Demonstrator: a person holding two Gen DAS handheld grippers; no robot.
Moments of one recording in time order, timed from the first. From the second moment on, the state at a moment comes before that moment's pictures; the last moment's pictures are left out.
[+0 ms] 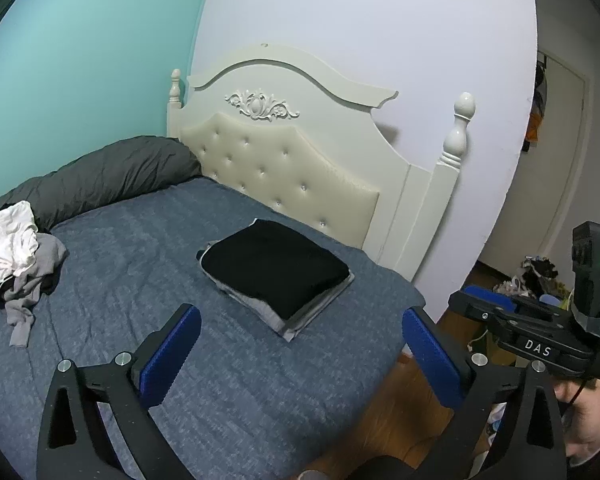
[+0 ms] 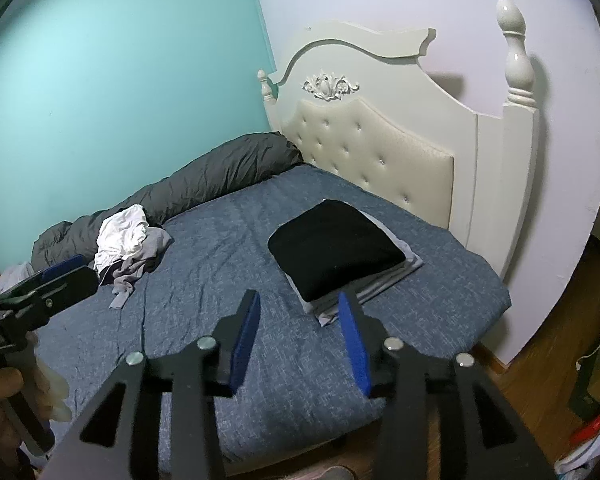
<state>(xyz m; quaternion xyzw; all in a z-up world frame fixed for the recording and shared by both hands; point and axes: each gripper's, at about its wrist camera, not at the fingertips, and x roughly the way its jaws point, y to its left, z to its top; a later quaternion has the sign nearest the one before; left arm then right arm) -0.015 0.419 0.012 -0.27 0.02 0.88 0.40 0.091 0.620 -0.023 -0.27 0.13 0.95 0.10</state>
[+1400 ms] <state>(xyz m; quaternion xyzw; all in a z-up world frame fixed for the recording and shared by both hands) 0.019 0.381 0.001 -0.26 0.03 0.89 0.37 0.135 0.580 -0.036 -0.27 0.12 0.94 0.14</state>
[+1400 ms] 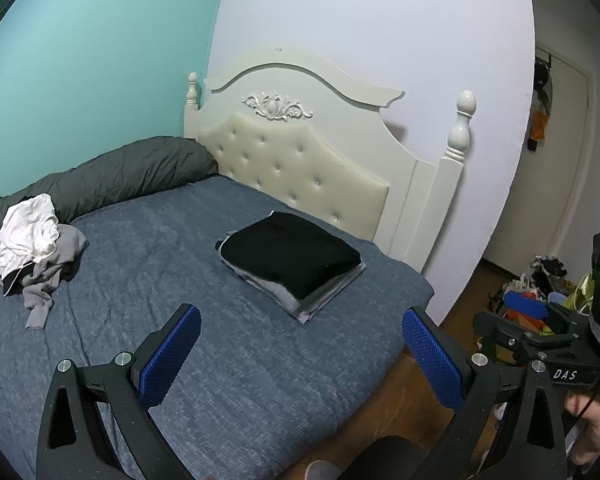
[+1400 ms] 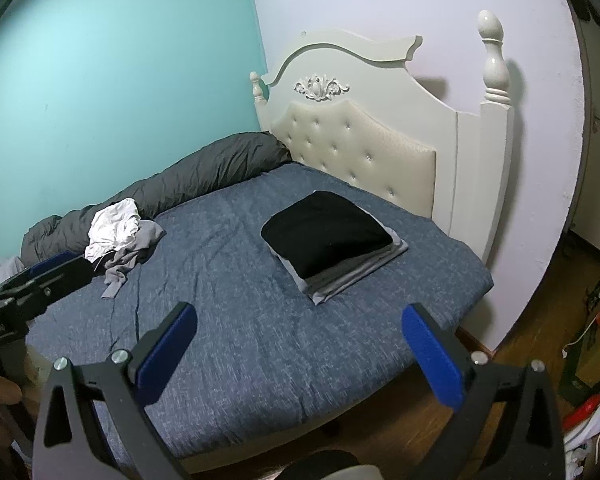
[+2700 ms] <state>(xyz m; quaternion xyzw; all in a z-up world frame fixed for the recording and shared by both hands) 0.025 0.382 -0.008 -0.26 0.04 0.89 0.37 0.137 0.579 -0.043 -0.28 0.12 0.94 0.15</state>
